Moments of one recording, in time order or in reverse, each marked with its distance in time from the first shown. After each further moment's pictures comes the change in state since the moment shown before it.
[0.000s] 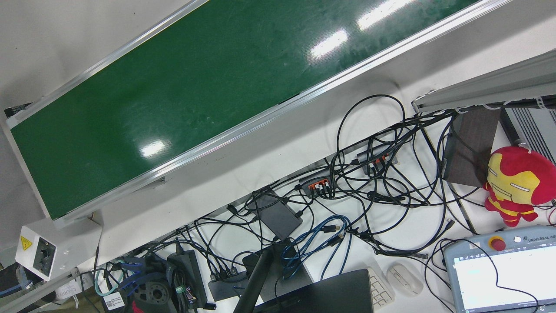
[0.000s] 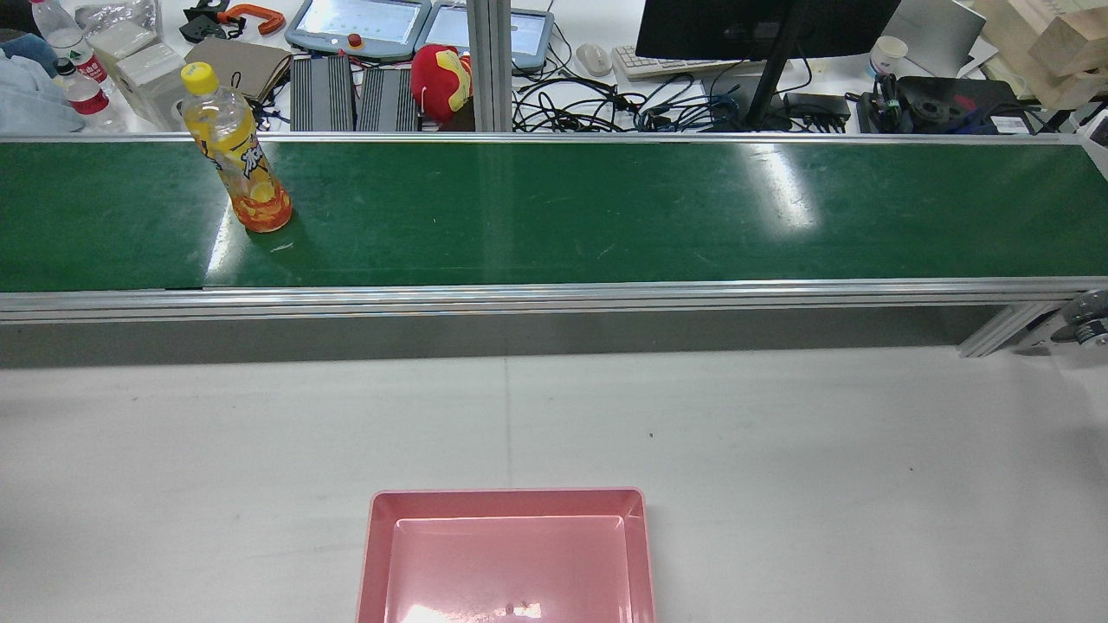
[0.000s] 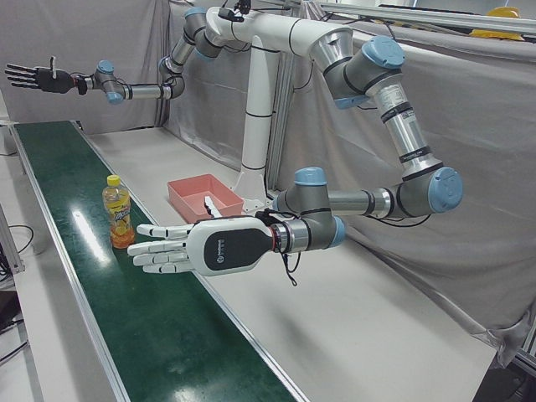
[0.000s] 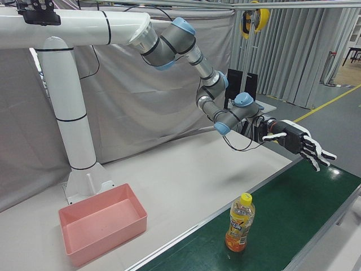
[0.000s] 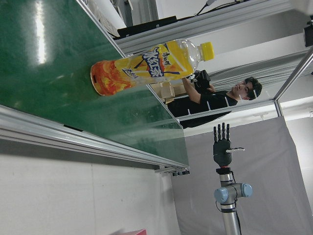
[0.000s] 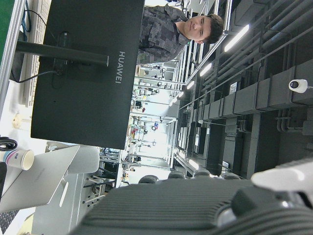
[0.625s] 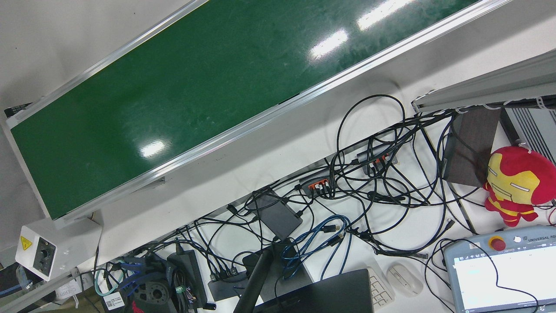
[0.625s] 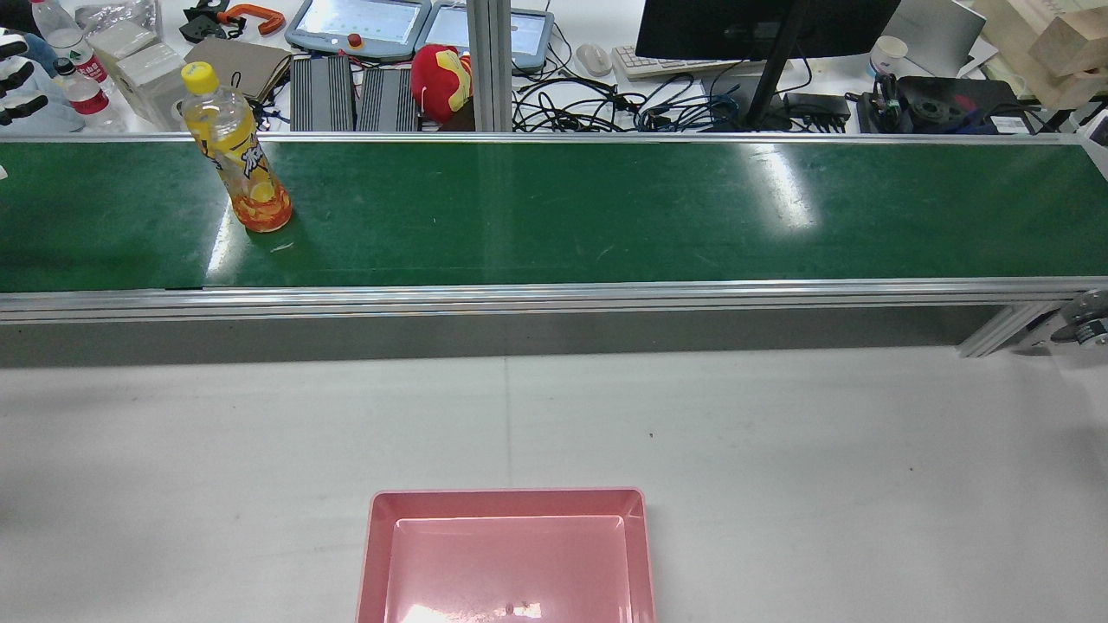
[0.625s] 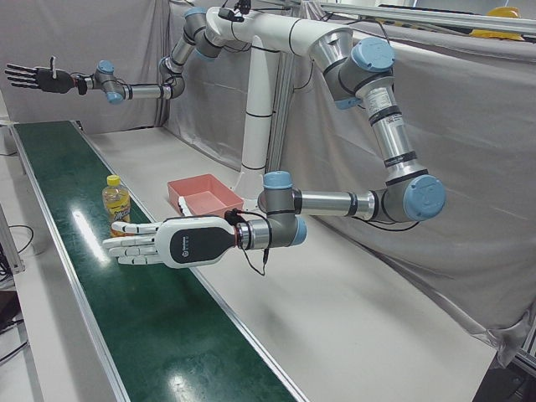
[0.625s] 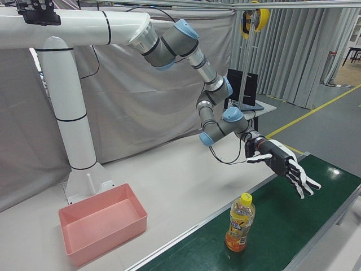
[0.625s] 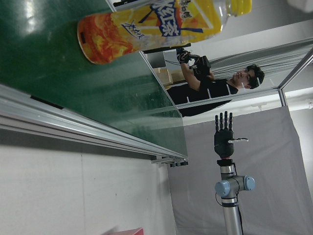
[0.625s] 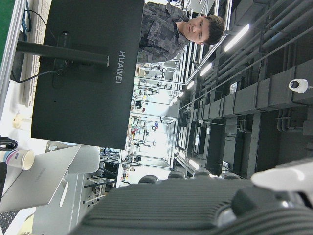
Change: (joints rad) left arm 0.213 -0.087 0.003 0.058 -0.165 0.026; right arm 0.000 0.000 0.000 0.000 0.000 0.000
